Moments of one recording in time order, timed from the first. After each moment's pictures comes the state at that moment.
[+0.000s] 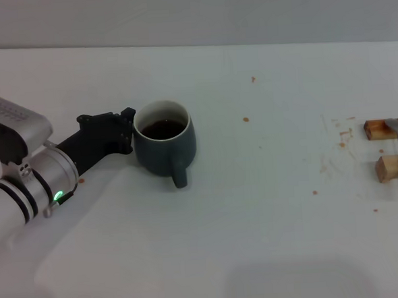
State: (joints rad) left arm -0.66 -2.06 -0.47 -0.01 2.49 0.96 -0.60; right arm 0.15 2.07 -0.04 -0.17 -0.93 -1.55 0.81
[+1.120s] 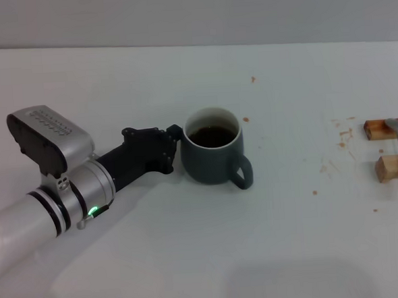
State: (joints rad) left arm -0.66 -2.06 -0.36 -0.13 2.50 0.96 -0.57; right arm 0.13 2.07 -0.05 -0.17 -0.95 -1.55 0.81
